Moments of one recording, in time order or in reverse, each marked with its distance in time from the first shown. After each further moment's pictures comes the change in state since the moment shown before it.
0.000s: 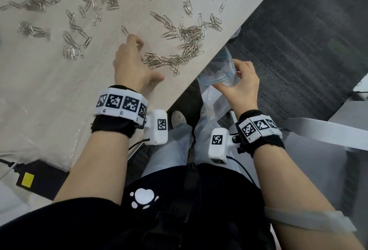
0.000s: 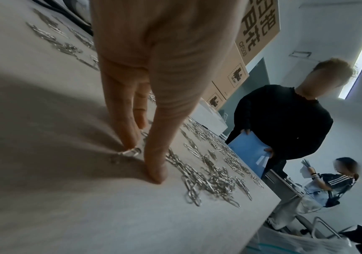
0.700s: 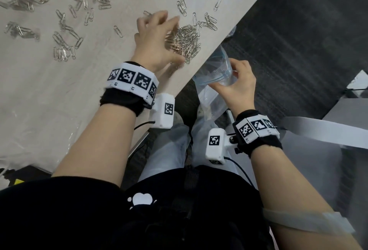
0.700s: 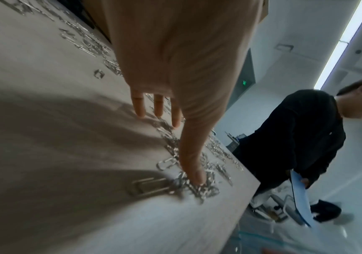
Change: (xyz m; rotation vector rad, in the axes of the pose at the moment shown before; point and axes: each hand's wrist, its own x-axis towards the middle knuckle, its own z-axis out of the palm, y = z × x) left_hand 0.027 0.043 0.019 0.135 -0.144 0.405; right_hand 0.002 0.000 0.000 -0.002 0.006 0.023
